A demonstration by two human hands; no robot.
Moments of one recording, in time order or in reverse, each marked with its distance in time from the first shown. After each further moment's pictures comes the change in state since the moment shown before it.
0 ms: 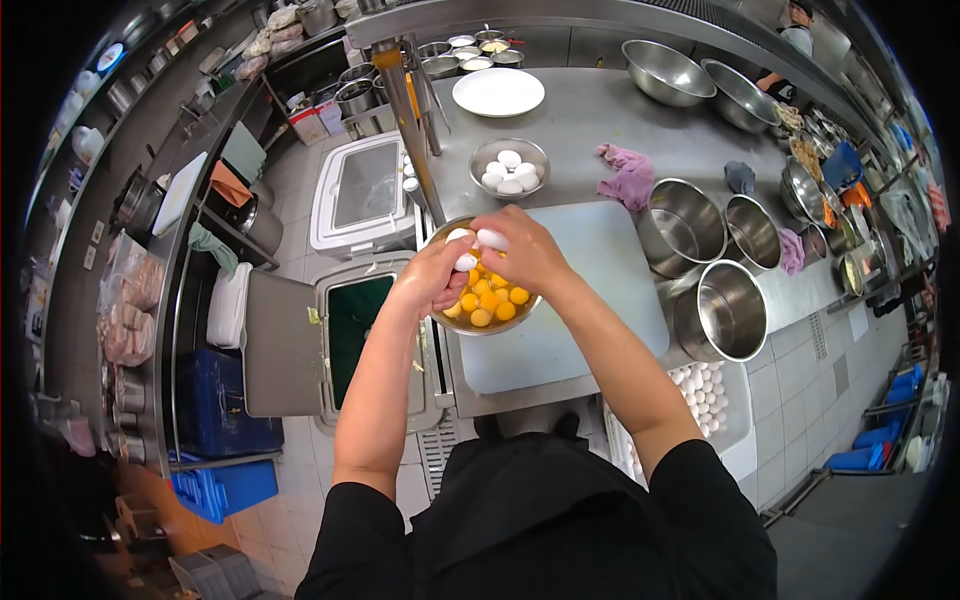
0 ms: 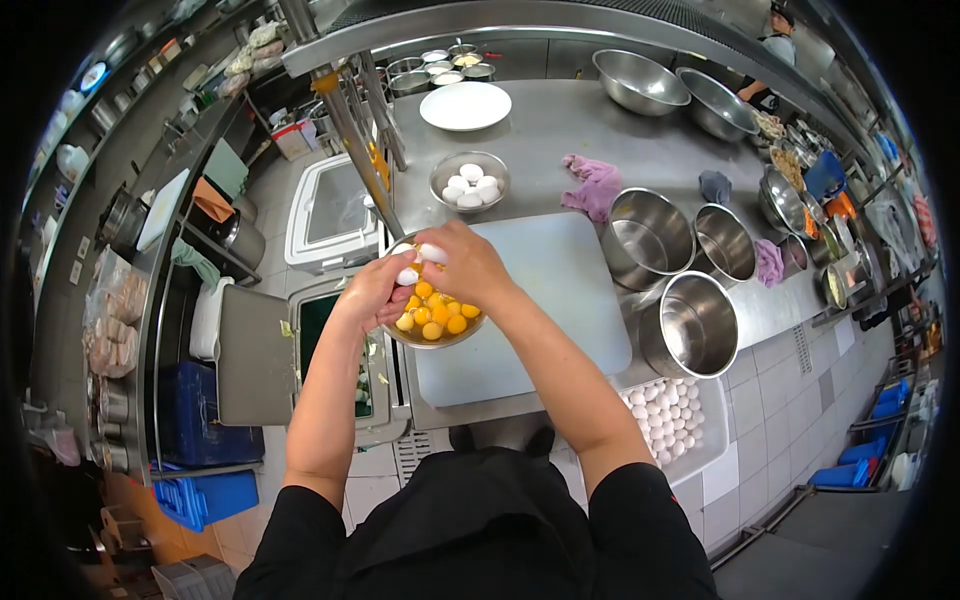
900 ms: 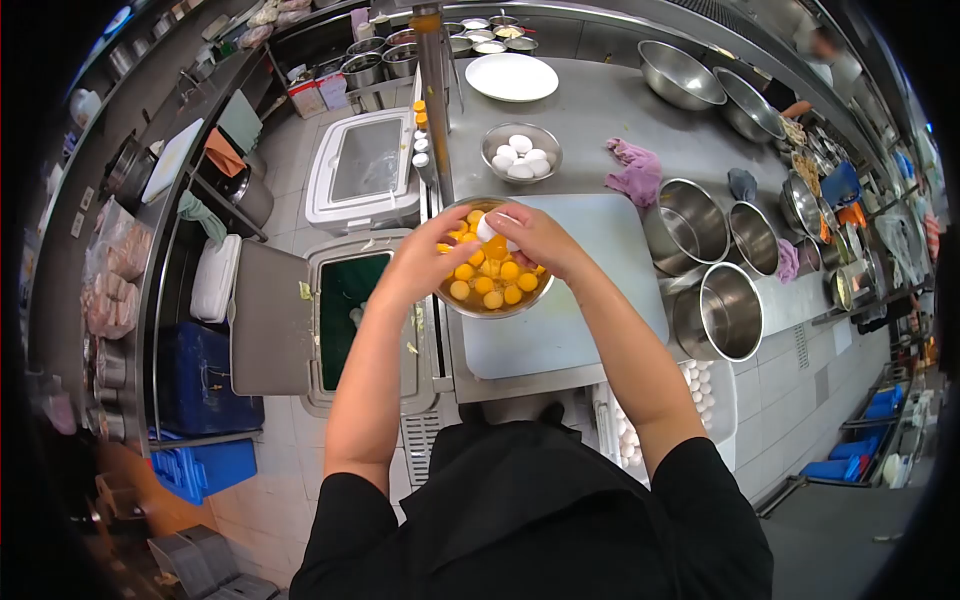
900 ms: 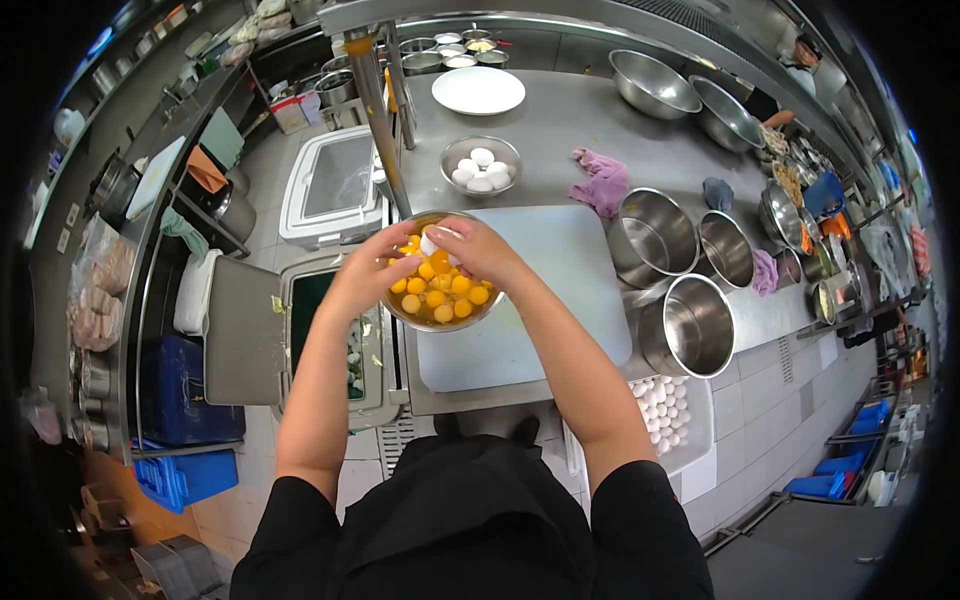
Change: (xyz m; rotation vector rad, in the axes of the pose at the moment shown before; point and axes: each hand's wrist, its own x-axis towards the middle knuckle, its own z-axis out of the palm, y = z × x) left_hand -0.008 -0.028 -0.022 0.563 0.225 0.585; right_hand 0.007 0.004 -0.001 0.574 -0.381 0.640
